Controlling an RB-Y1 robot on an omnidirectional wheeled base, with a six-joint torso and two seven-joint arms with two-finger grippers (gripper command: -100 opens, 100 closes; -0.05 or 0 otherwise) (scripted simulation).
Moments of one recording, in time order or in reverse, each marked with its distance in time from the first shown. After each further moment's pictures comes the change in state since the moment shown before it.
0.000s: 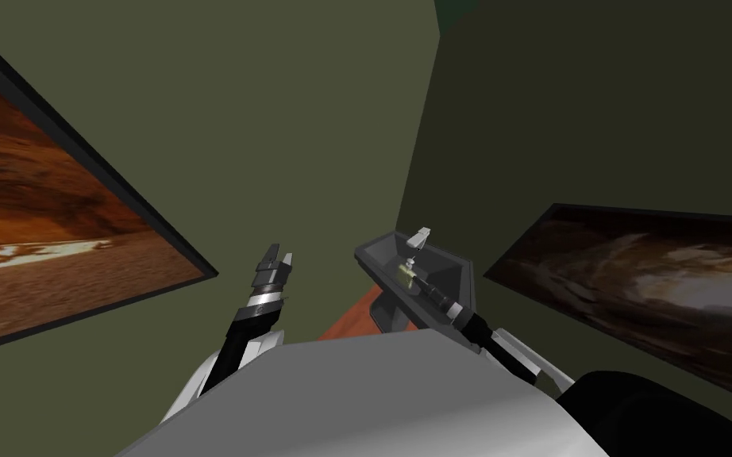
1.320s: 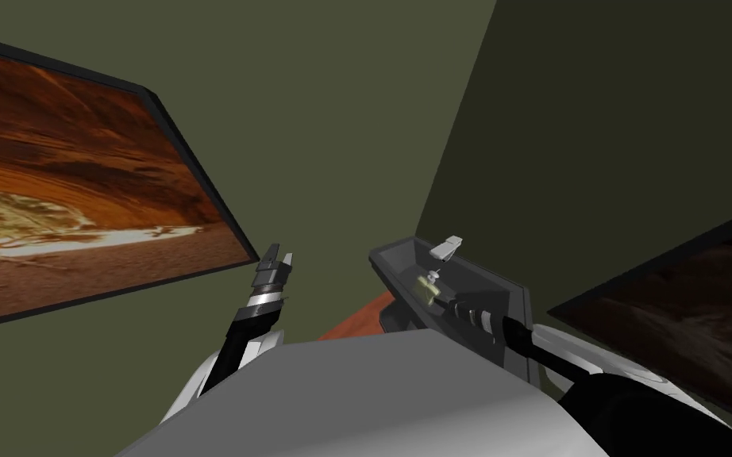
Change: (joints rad) left arm 0.000 0.000 0.000 0.000 0.000 0.000 0.000; right arm 0.132 -0.438 -0.010 0.234 0.079 -0.012 0.000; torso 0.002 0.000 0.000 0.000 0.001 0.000
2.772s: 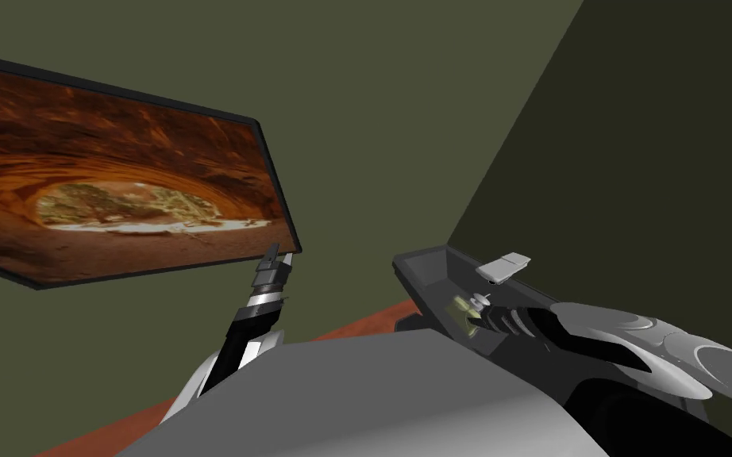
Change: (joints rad) left arm 0.000 0.000 0.000 0.000 0.000 0.000 0.000; right arm 0.147 -0.430 0.037 0.209 0.097 -0.030 0.009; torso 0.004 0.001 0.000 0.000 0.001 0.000
